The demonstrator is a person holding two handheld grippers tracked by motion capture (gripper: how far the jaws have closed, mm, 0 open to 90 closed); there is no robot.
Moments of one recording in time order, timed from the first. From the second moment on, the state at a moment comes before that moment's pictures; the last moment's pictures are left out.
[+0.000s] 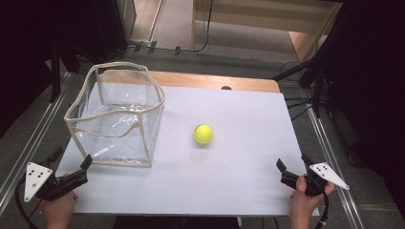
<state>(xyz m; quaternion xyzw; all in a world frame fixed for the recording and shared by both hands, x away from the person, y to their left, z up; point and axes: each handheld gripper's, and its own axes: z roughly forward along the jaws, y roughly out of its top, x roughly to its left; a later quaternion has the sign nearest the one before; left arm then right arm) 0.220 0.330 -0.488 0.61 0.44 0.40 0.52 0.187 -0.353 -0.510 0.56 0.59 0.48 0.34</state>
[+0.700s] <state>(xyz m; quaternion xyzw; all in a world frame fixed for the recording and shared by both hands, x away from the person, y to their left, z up) 0.219 0.326 -0.489 0.62 0.43 0.41 0.51 0.200 -0.328 -0.478 0.52 0.65 0.44 0.34</state>
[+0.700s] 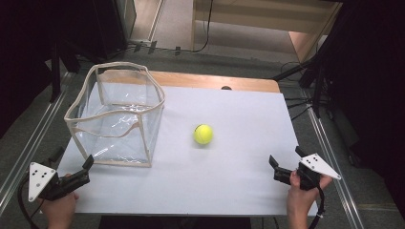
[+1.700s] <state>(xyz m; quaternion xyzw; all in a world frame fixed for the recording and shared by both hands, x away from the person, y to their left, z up) 0.220 0.323 -0.489 0.62 0.43 0.41 0.50 0.253 -0.279 -0.443 0.46 0.71 0.43 0.30</state>
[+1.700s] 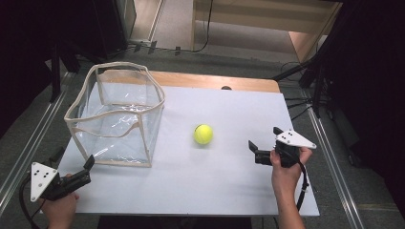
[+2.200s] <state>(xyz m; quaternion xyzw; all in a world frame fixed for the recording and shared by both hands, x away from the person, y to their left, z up) 0.220 0.323 -0.489 0.63 0.43 0.41 0.50 0.270 -0.264 -0.438 0.45 0.73 0.42 0.28</state>
